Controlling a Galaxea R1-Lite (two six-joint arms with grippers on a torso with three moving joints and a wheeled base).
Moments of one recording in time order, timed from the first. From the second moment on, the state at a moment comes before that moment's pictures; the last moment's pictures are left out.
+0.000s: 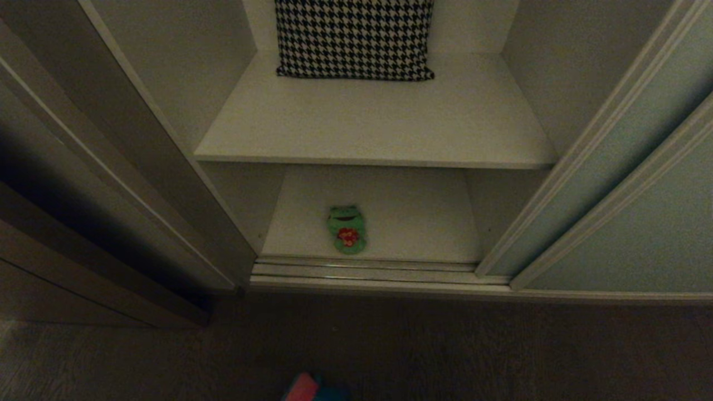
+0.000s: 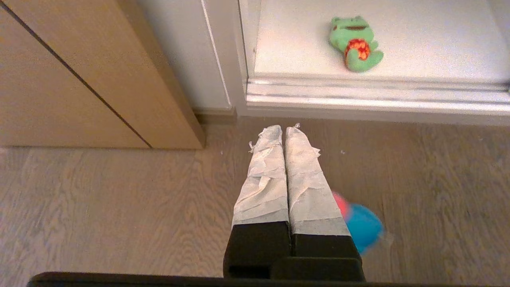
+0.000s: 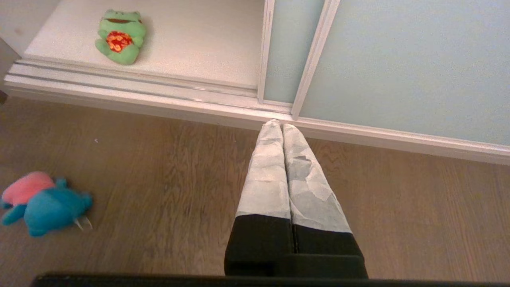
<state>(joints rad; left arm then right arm) 0.01 0.00 0.00 0.00 -0.02 0.04 0.00 0.00 0.00 0.00 0.03 -0.04</state>
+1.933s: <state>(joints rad) 0.01 0.00 0.00 0.00 -0.01 0.03 0.00 0.00 0.00 0.00 0.03 -0.04</state>
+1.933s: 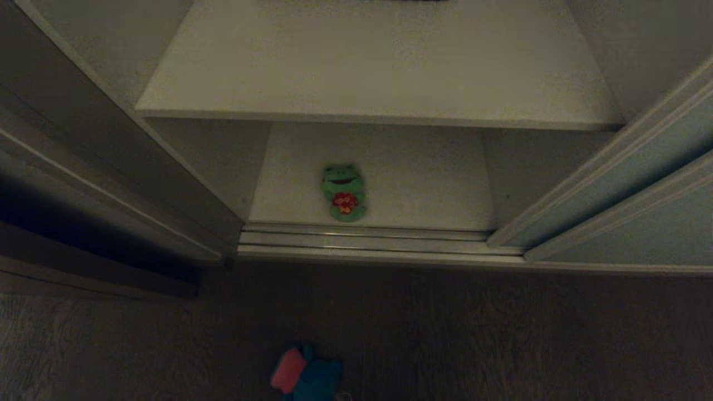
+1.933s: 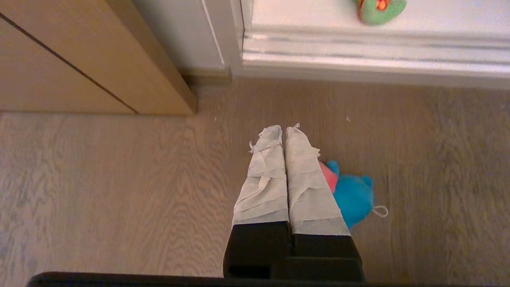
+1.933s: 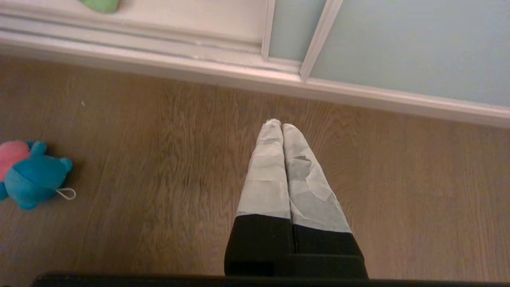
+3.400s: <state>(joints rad) 0.01 0.00 0.00 0.00 -0.01 0.03 0.00 0.00 0.00 0.00 0.03 -0.04</state>
